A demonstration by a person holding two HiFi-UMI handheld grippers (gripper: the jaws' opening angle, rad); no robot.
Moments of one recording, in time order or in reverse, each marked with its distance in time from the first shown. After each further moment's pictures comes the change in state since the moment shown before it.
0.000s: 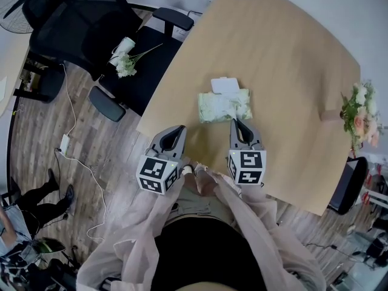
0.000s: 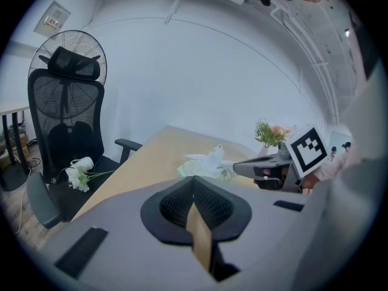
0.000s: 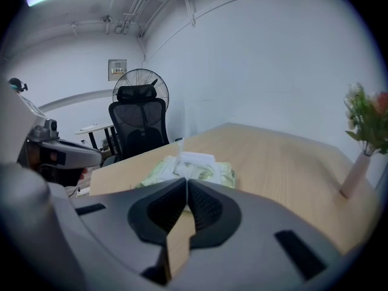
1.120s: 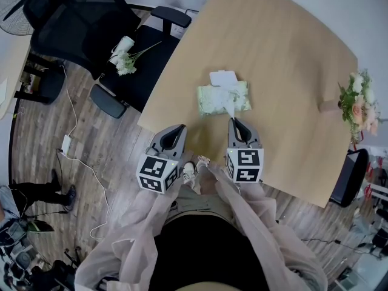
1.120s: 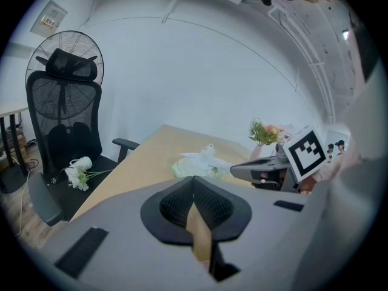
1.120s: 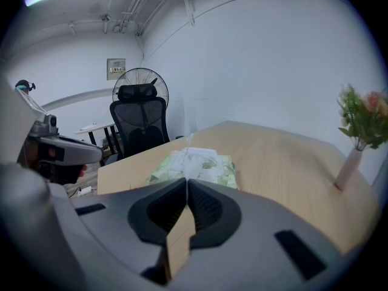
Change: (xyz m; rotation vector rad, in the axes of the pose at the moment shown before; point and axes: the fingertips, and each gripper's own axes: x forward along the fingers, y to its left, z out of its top) left arm -0.021 -0.015 -0.003 0.012 0.015 -0.025; right arm -0.021 0.014 -0.013 0.013 0.017 -0.010
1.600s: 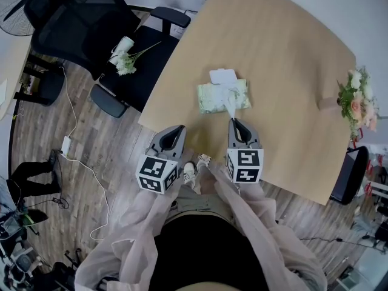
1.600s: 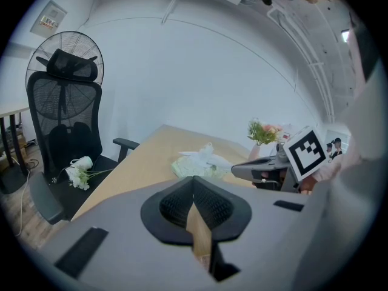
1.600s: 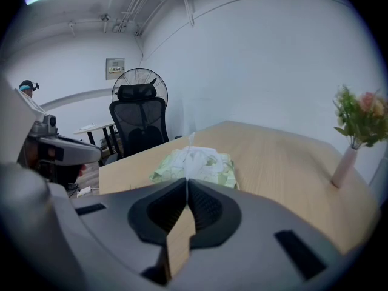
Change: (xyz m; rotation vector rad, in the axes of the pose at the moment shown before) left arm -0.008 -0.001 -0.006 0.004 0.000 -0.005; right arm -0.008 0.004 -0.006 0.005 -0.001 -0.015
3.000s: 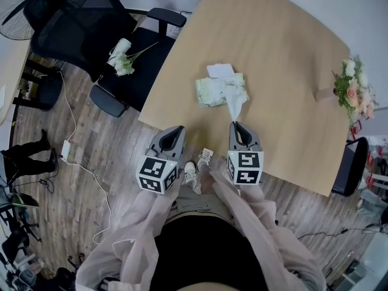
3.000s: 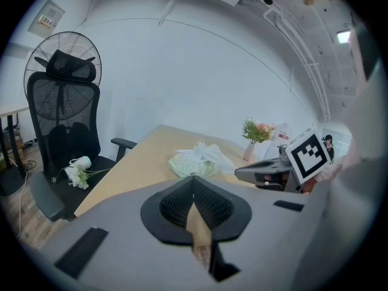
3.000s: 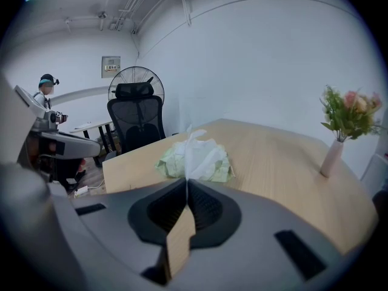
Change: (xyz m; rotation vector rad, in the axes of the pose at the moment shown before) left arm -0.020 -0.009 -0.009 0.013 0.001 -0.028; right arm -0.028 0.006 -0.021 0.018 0.018 -0.049
